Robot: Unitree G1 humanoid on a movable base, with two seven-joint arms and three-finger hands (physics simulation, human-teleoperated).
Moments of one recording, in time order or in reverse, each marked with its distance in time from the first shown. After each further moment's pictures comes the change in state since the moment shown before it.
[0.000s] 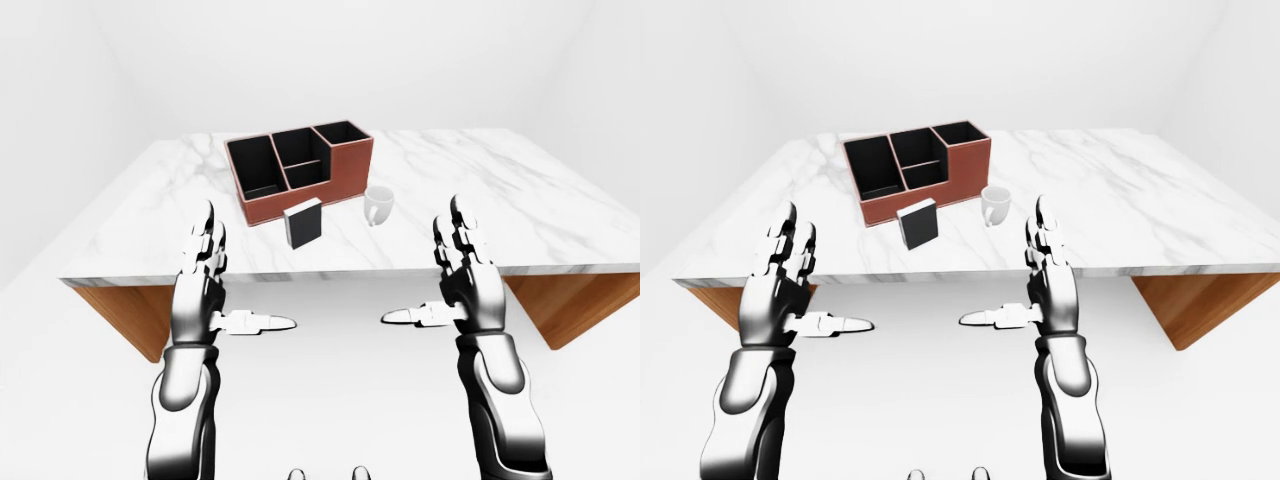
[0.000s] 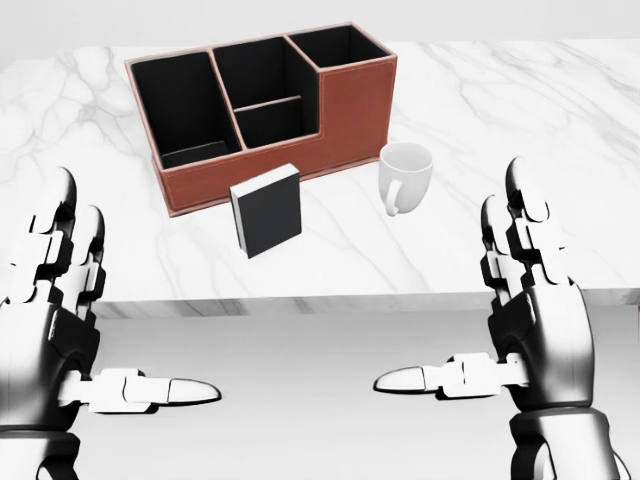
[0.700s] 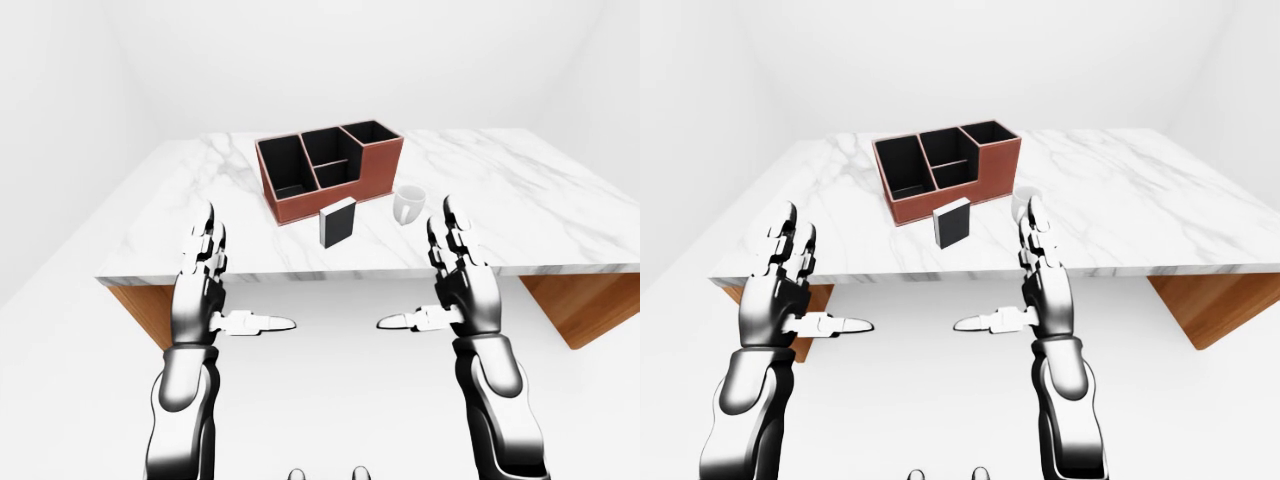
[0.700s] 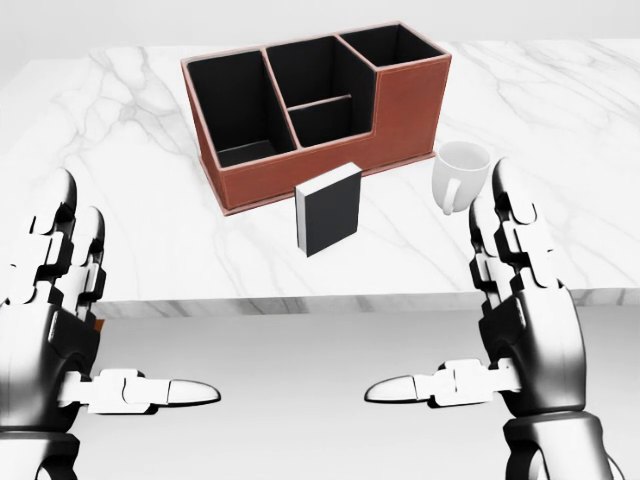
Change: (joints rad) left arm 0.003 0.001 0.001 0.000 -0.002 0.000 -0.002; right arm 0.015 0.006 0.025 -0.021 -0.014 0.000 0.020
